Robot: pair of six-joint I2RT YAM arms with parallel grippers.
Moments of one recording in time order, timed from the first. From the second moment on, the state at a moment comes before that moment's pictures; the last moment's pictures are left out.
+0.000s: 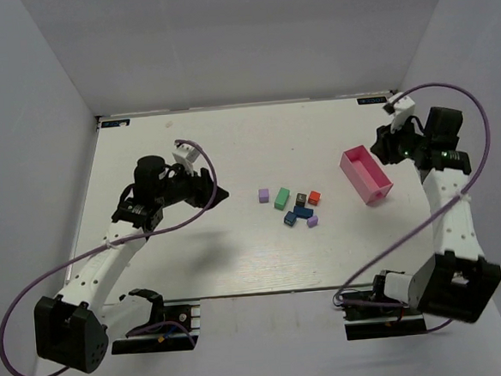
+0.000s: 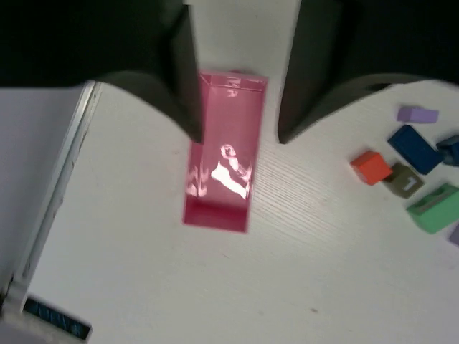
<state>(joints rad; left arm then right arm) -0.30 1.04 0.78 -0.16 0.61 -0.16 -0.28 1.30 1.17 -0.54 -0.58 -0.50</state>
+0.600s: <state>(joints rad) -0.75 1.62 1.28 -0.41 0.00 -0.20 0.27 1.19 1.02 -0.55 -0.38 -0.34</state>
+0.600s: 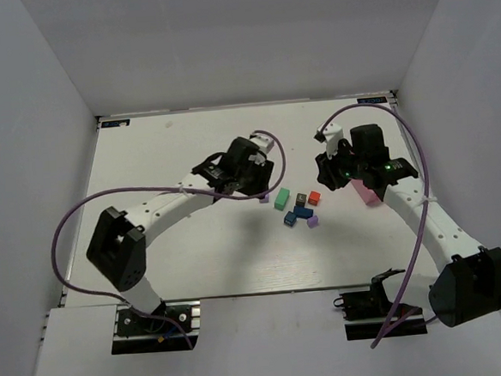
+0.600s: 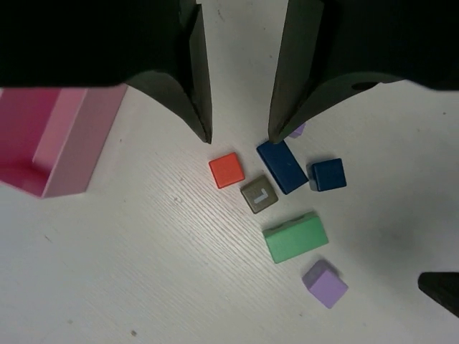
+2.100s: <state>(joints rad) -0.84 2.10 1.58 -0.57 -0.32 -0.44 0.30 1.06 0.92 -0.42 -0.23 -0.21</state>
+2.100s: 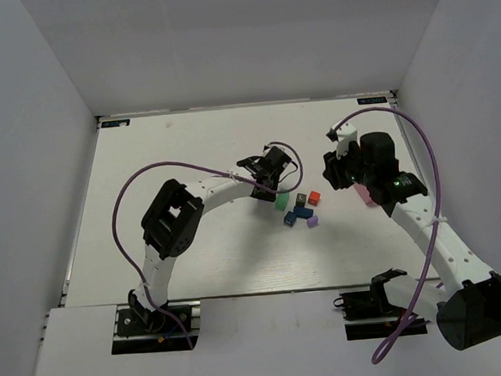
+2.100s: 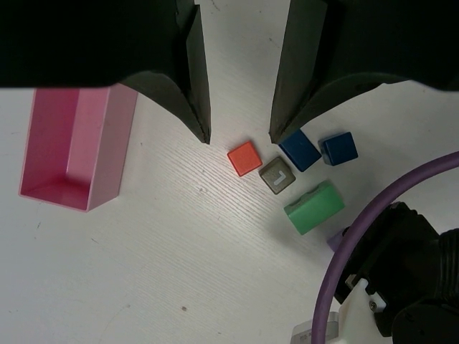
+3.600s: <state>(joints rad) -0.64 1.91 1.50 -0.64 0.39 0.98 0.30 1.05 0.89 -0.42 -0.36 -0.27</state>
